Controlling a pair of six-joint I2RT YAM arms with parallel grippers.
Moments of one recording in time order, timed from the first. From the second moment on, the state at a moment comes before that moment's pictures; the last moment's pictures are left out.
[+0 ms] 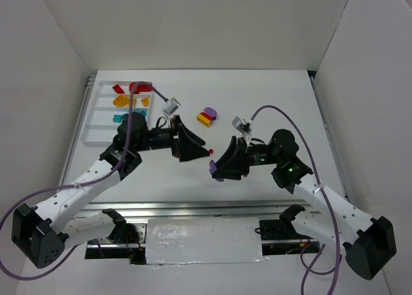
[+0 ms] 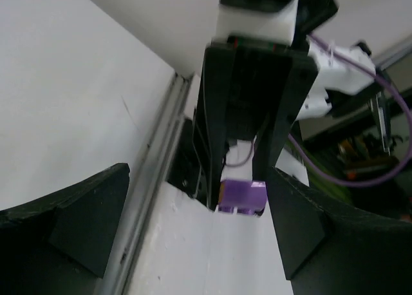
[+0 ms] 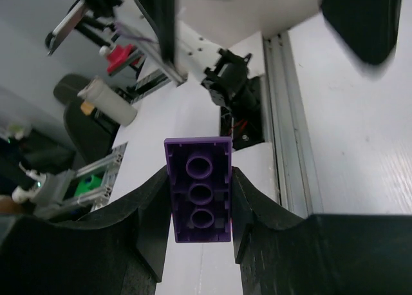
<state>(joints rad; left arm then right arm) -0.55 1.08 0.90 0.21 0.77 -0.71 0.57 0.92 0.61 0.36 -1.05 0.65</state>
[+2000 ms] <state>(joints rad) 0.11 1.32 0.98 -0.36 -0.30 -0.92 0.67 0.89 0.56 -0.03 -0.28 0.65</state>
